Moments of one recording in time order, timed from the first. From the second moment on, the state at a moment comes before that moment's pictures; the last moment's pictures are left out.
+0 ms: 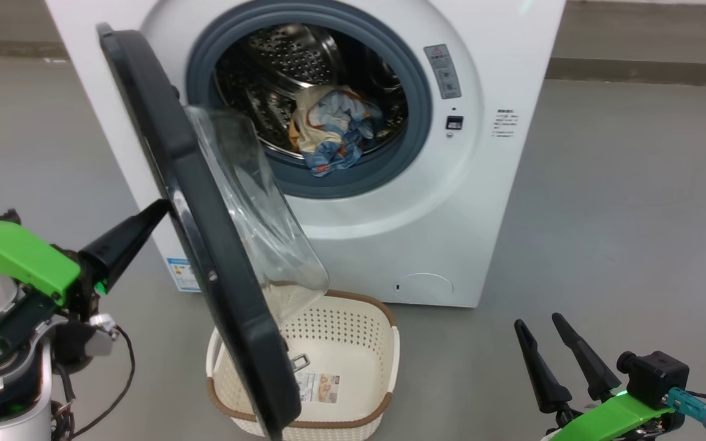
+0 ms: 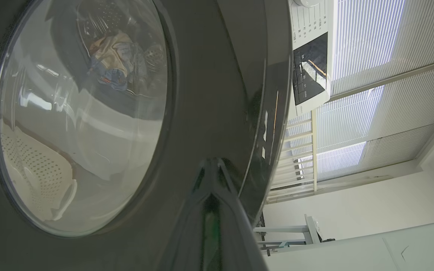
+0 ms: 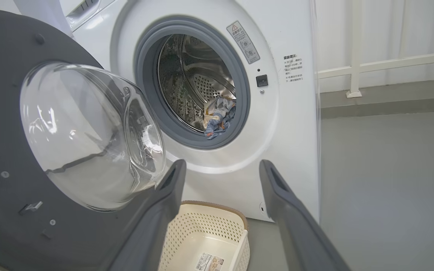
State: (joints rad) left arm -0.39 0.14 0.06 -0.14 -1.35 0.39 0.83; right arm -0.06 -0.19 0.19 0.24 0.50 0.13 -0.26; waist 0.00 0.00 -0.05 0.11
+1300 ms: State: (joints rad) left arm -0.40 0.11 0.07 -0.09 -1.36 0.34 0.80; right arm -0.06 -0.19 0.19 0.24 0.50 0.13 -0.26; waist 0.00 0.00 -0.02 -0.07
